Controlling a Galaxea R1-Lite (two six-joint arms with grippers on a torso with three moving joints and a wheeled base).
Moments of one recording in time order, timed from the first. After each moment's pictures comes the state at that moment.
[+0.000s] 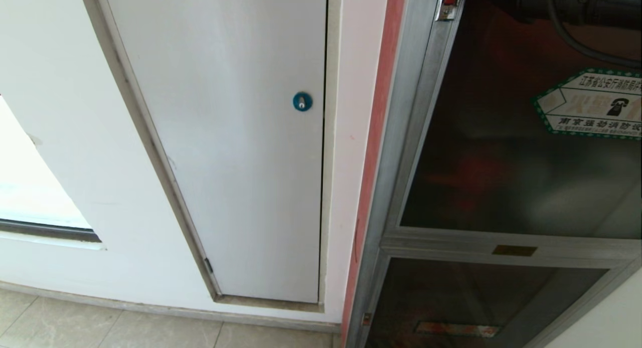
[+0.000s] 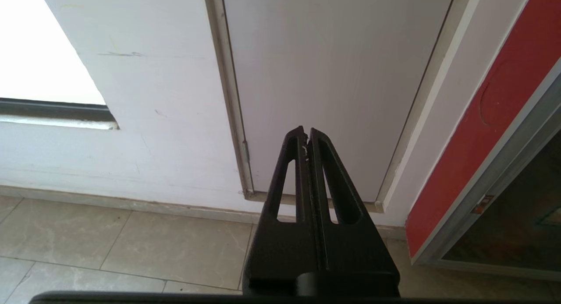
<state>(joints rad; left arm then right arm) 0.01 0.00 0.00 -0.01 0.00 0.00 0.27 1.76 -1.96 0.08 0.20 0.23</state>
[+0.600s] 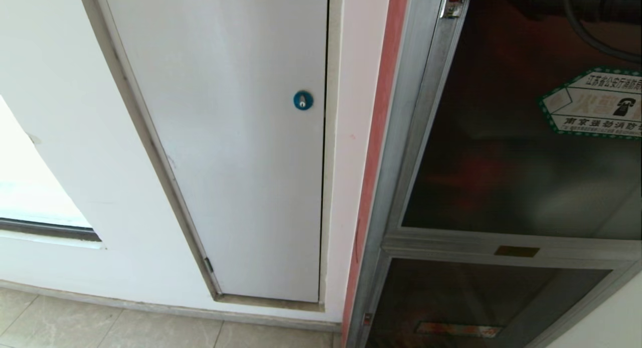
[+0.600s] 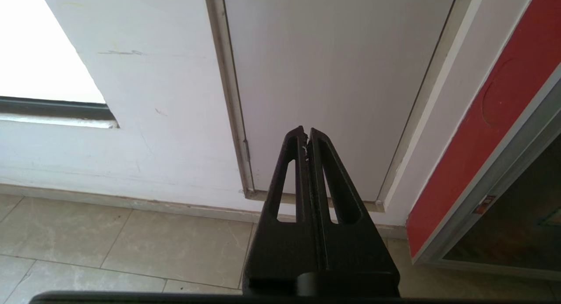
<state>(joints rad) 0.01 0.00 0.00 -0.01 0.00 0.00 0.27 1.70 -1.92 0.08 0.23 0.24</state>
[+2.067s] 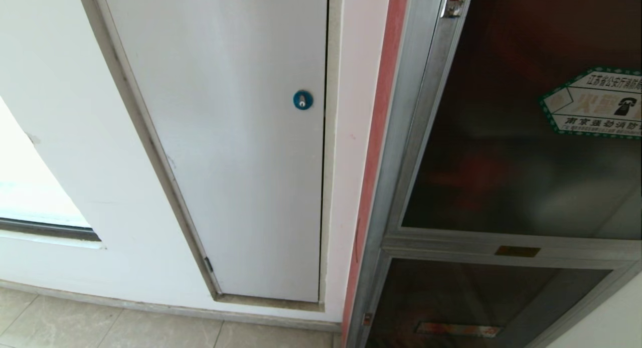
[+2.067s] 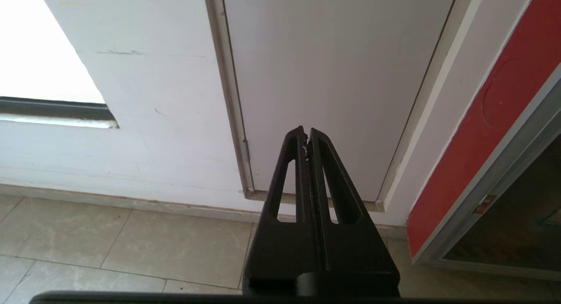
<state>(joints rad) 0.01 0.00 0.00 -0.01 0.00 0.00 0.27 1.38 -1.63 0.02 0.33 0.26</state>
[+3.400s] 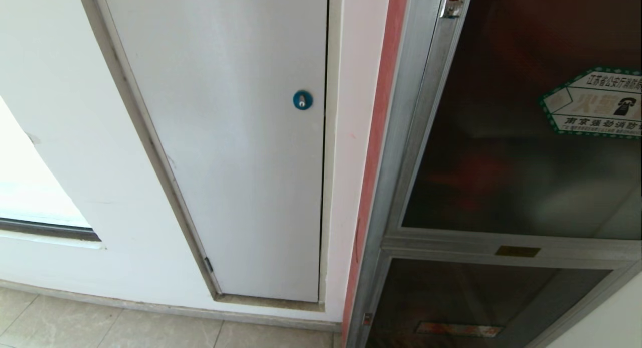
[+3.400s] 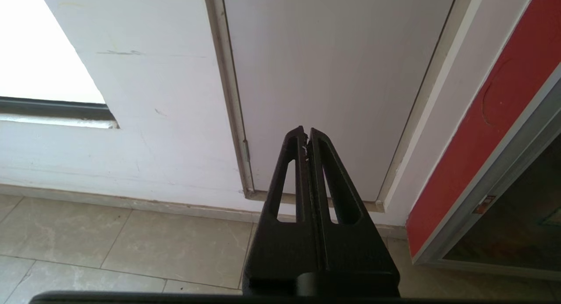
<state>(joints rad) 0.01 0.00 0.00 -0.01 0.00 0.00 0.12 1.27 -1.56 0.01 0.19 0.23</state>
